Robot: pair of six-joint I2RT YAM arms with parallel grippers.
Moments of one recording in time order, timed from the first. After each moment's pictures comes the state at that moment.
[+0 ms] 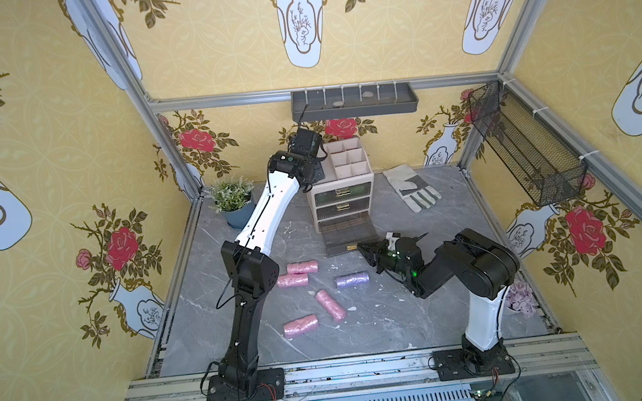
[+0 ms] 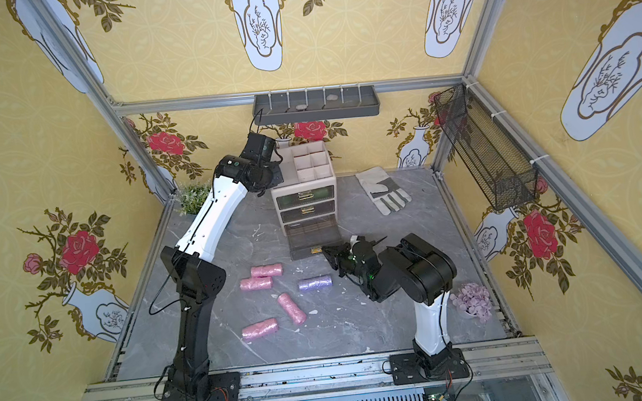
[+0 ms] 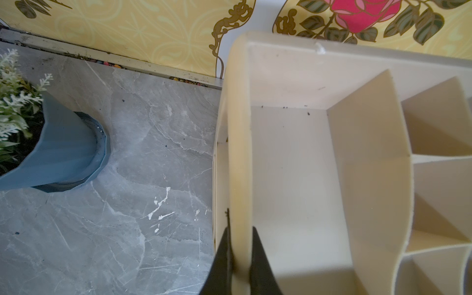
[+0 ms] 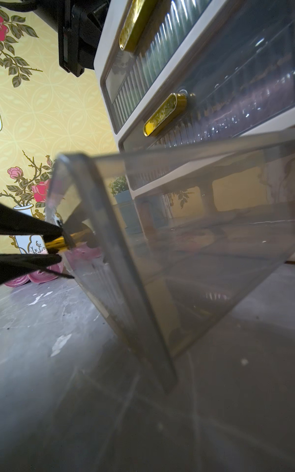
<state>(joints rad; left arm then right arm) -0.49 2.27 2.54 -1.15 -0.23 -0.60 0.60 1.91 0.49 1.14 -0.30 1.64</state>
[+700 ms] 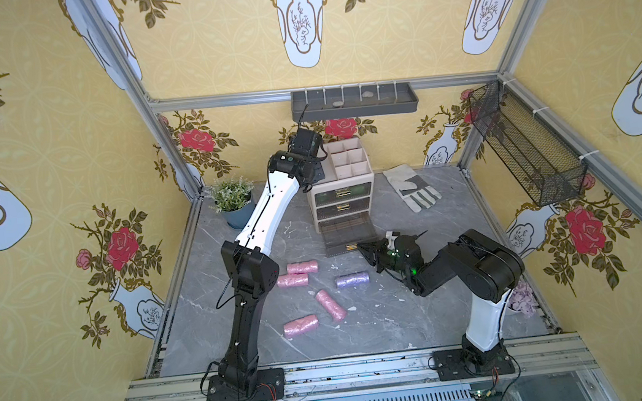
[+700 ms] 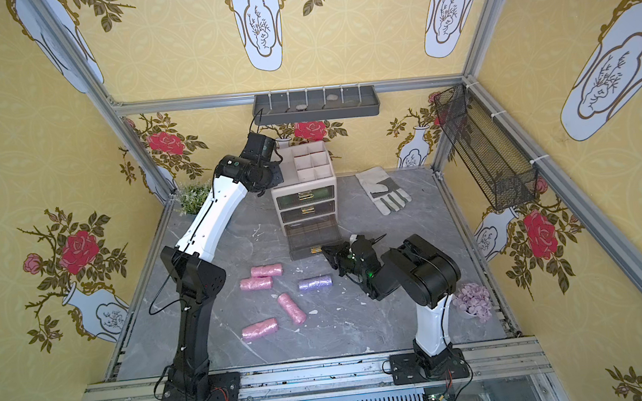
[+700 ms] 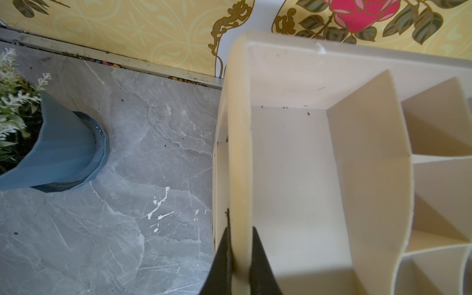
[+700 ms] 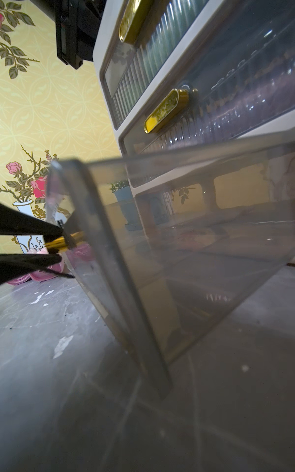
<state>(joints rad) -0.49 2.27 2.54 -1.15 -0.23 -0.60 0.60 1.87 0.51 1.06 -0.31 1.61</state>
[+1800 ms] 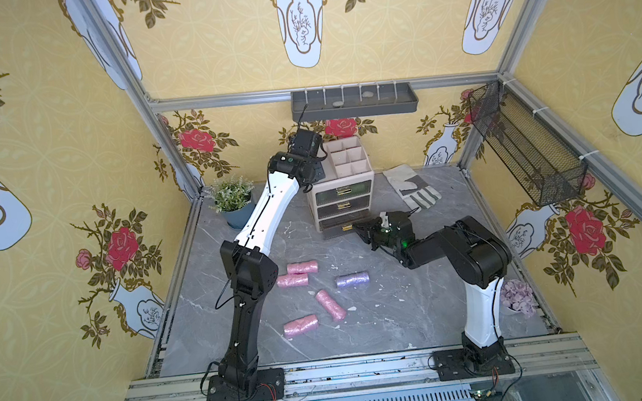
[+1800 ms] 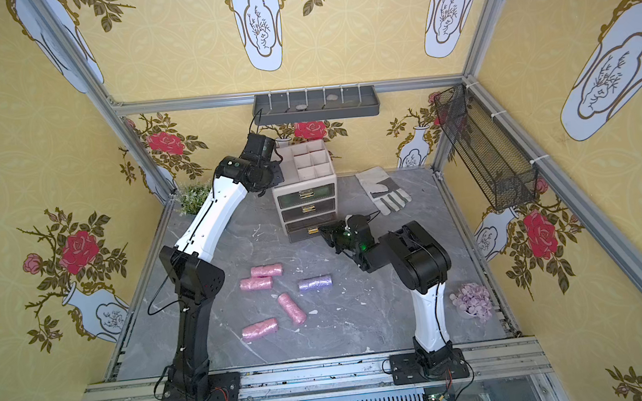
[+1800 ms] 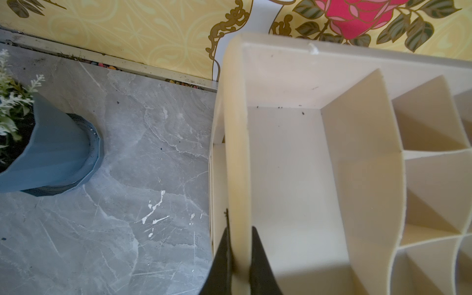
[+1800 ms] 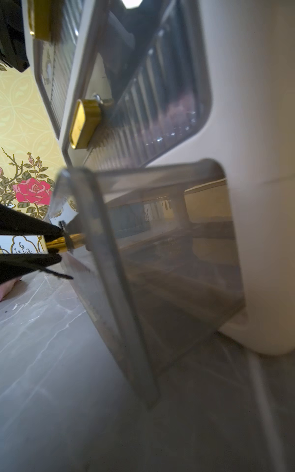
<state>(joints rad) -0.50 2.25 2.50 -1.11 -0.22 -0.60 0.49 2.02 0.85 0.87 -0.42 1.57</state>
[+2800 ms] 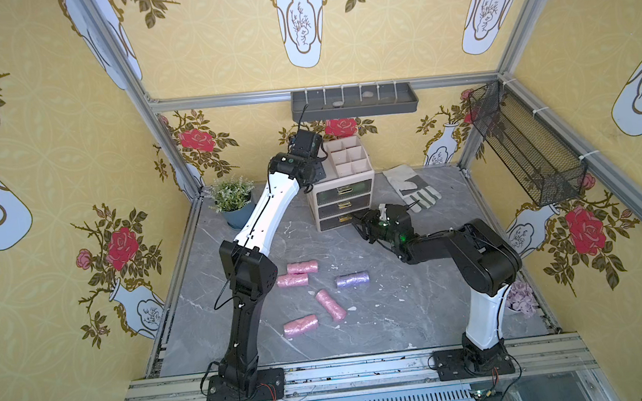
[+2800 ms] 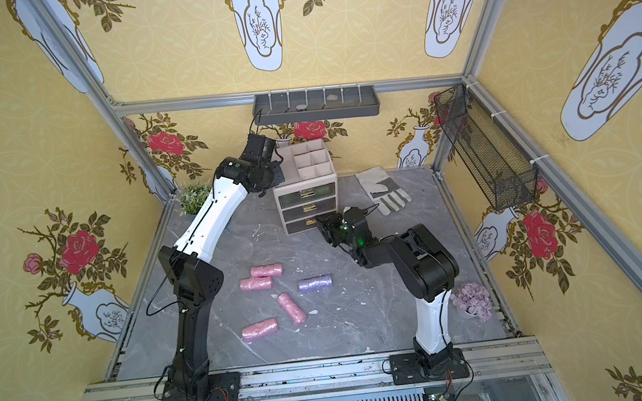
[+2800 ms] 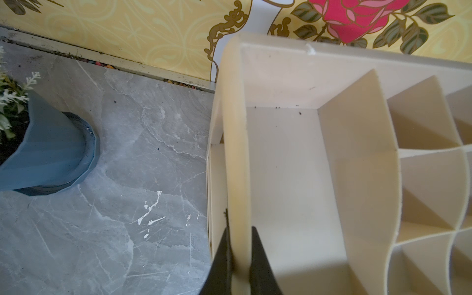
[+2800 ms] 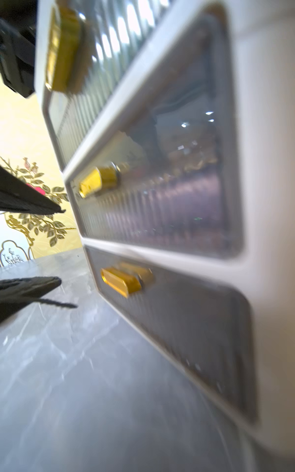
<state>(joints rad) -0.50 2.23 2.46 -1.08 -0.22 -0.62 0.54 1.91 0.88 0.79 -0.34 1.54</state>
